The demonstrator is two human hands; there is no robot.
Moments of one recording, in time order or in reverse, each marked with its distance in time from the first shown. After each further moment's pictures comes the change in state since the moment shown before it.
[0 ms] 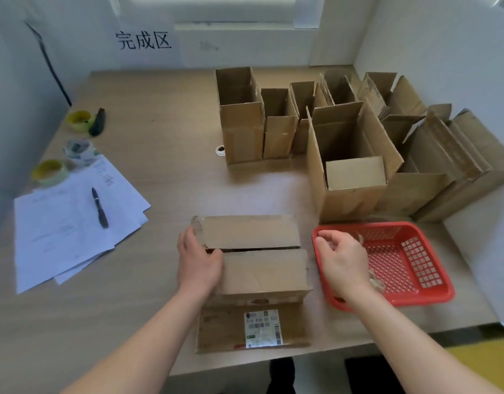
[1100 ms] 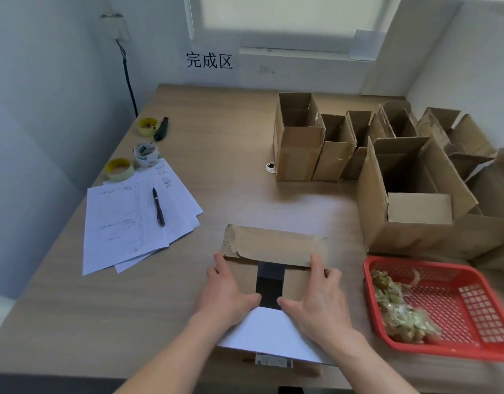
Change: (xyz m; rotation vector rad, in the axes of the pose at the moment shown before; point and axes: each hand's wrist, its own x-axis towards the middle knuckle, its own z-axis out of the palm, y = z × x) left_hand -0.007 -0.049 -0.053 0.424 -0.270 -0.117; right_hand -0.073 -0.080 0.083 -0.395 -0.334 -0.102
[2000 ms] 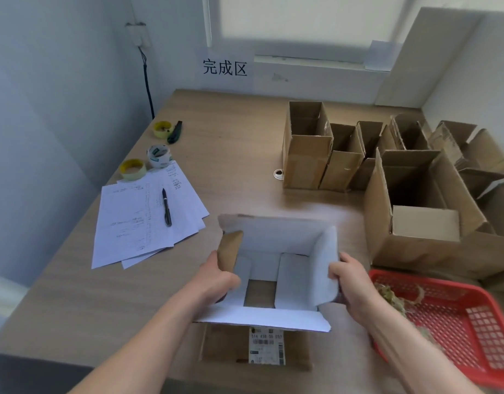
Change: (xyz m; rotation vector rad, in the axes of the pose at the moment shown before) left_hand -0.005 0.005 -0.054 -0.600 -0.202 -0.057; right_hand 0.054 0.022 -0.058 0.936 -0.278 0.298
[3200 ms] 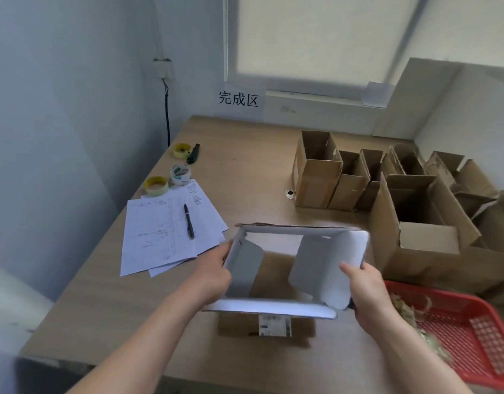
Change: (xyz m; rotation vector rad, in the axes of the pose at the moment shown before) left_hand -0.055 0.005 -0.067 0.106 0.116 0.371; right_hand -0.056 -0.019 0.039 0.053 0.180 -0.222
